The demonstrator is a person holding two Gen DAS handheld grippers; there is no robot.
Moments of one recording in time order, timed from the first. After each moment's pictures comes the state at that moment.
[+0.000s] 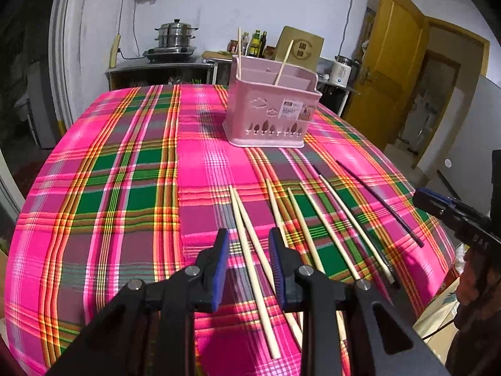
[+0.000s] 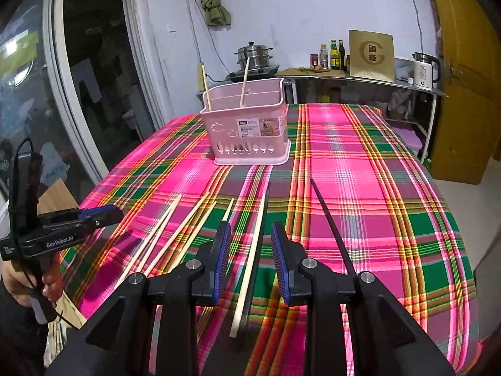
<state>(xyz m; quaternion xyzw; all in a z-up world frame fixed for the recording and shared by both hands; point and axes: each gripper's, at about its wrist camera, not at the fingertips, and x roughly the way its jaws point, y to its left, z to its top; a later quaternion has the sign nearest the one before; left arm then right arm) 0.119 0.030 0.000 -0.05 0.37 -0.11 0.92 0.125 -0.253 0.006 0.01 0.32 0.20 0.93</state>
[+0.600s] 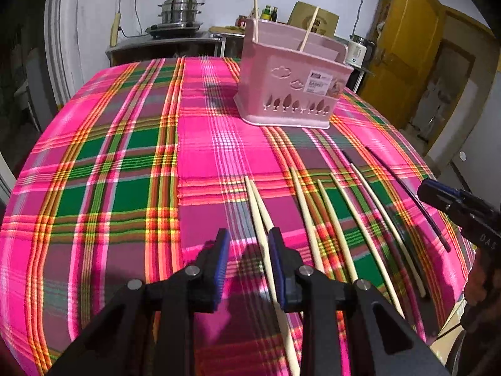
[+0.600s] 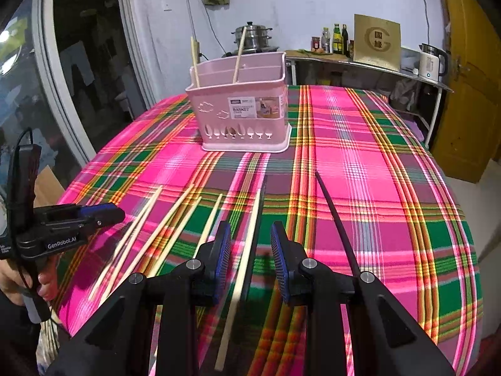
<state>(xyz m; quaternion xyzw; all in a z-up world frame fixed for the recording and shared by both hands) 0.170 0.031 -0.033 -0.05 0.43 -0.10 0.90 0.175 -0.235 -0.019 -0.01 0.37 0.19 0.91</state>
